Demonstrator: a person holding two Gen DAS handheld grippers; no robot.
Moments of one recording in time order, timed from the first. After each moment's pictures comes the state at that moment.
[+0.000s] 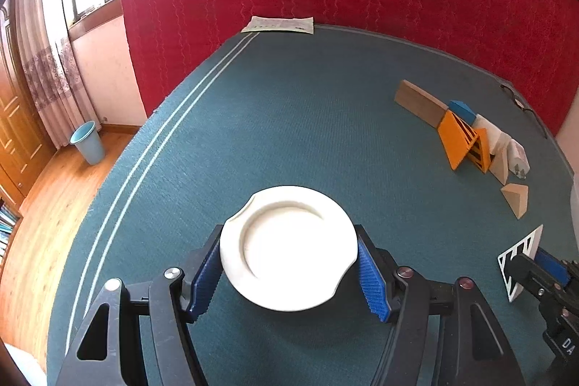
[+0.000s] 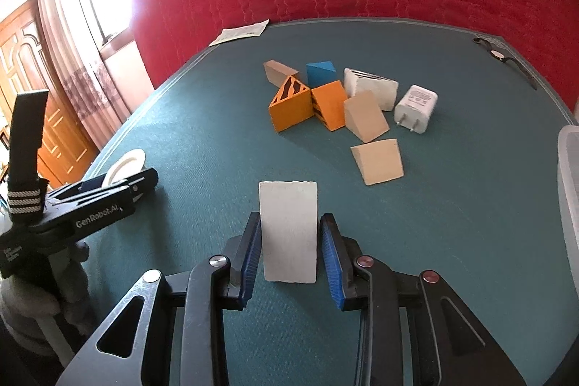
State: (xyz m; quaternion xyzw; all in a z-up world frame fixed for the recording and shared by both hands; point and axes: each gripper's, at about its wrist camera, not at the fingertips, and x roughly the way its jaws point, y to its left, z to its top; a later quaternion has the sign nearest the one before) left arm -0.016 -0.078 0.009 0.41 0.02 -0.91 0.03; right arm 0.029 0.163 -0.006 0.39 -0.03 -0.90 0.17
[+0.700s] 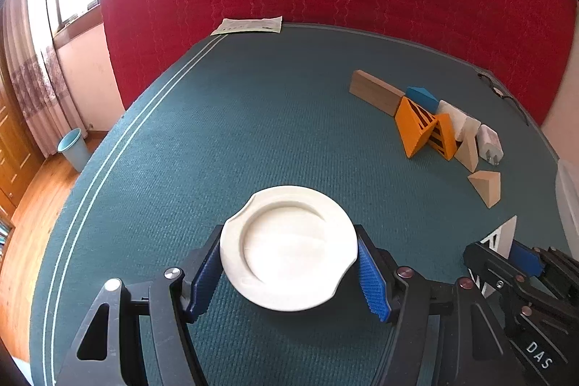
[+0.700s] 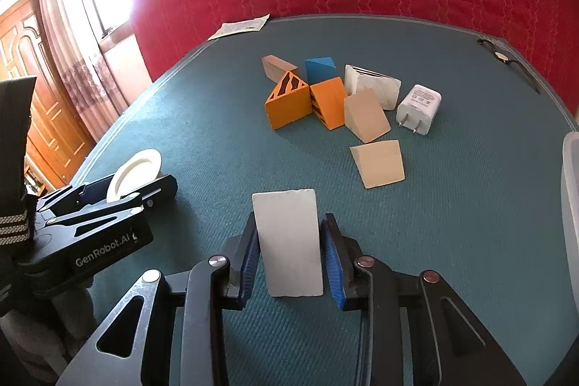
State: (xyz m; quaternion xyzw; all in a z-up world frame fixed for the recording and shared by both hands) left arm -0.014 -0.046 0.009 0.41 0.02 -0.91 0.00; right arm 0.021 0.163 -0.009 0.40 -0.01 -0.90 0.17
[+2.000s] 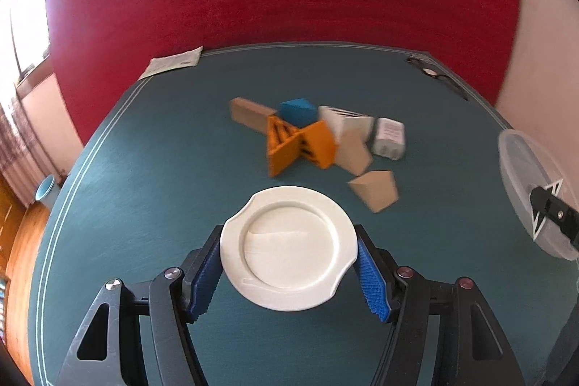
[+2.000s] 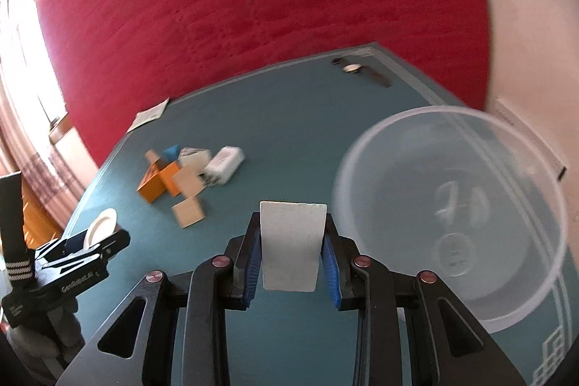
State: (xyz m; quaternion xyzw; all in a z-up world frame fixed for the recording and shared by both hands) left arm -0.004 0.060 0.038 0.39 -0.05 -0.92 -0.08; right arm 0.056 0.338 0.031 0.33 -0.12 -0.94 0.03
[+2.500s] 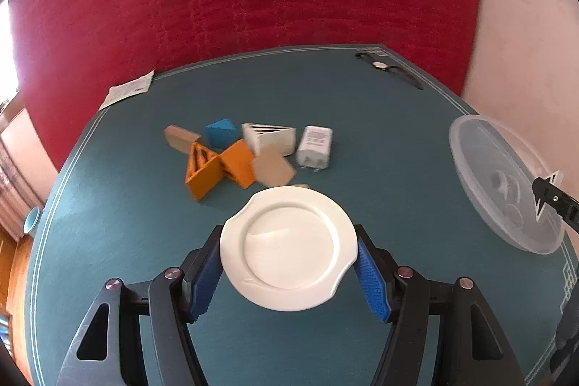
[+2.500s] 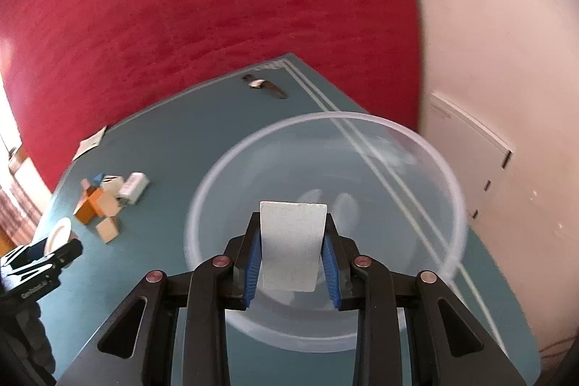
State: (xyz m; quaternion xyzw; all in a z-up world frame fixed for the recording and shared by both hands) left arm 0.005 0.115 0.048 0.38 -0.08 -0.91 -0.13; right arm 0.073 0.426 0.025 0.32 -0.14 -0.93 -0.08
